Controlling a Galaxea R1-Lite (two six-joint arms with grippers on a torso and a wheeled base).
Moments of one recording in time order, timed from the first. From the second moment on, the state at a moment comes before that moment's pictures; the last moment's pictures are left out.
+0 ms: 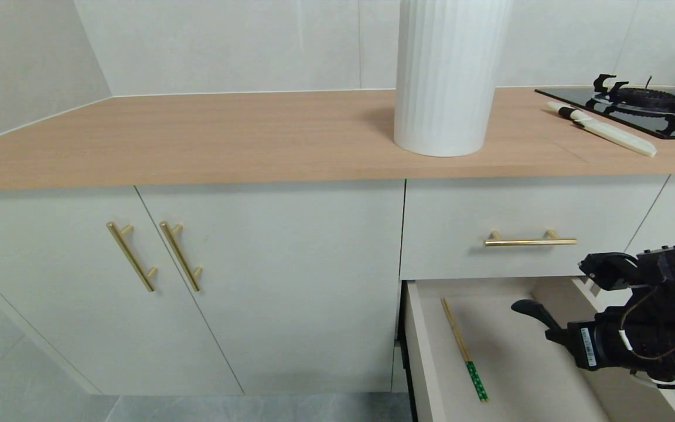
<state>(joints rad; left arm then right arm) 0.00 0.00 0.00 0.00 0.02 0.00 0.25 1.54 -0.52 -0.28 0.05 0.12</state>
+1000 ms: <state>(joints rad) 0.00 0.00 0.00 0.00 0.02 0.00 0.25 2.23 -0.44 -1.01 -0.09 0.19</state>
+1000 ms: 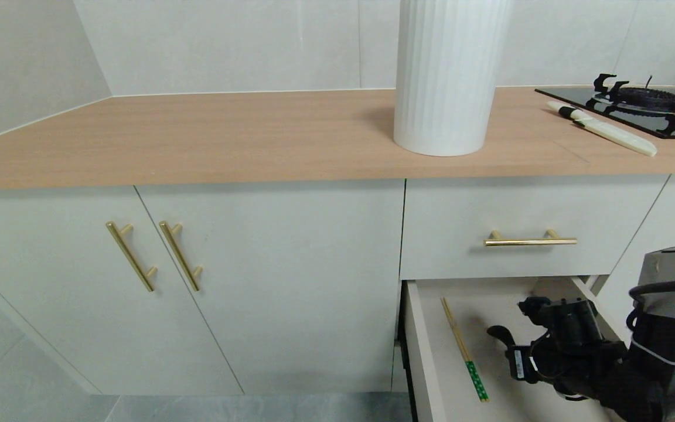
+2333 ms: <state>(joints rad) 0.00 0.00 0.00 0.00 0.02 0.00 0.23 2.17 -0.39 -1.03 -0.13 0.20</state>
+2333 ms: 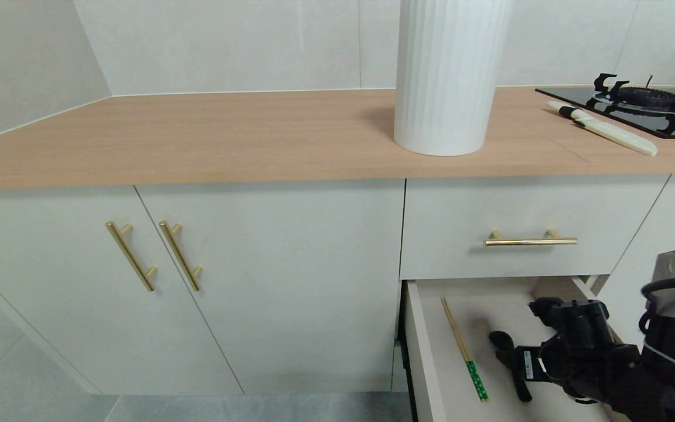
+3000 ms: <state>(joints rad) 0.00 0.00 0.00 0.00 0.02 0.00 0.23 1.54 -0.62 -0.09 -0.12 0.20</state>
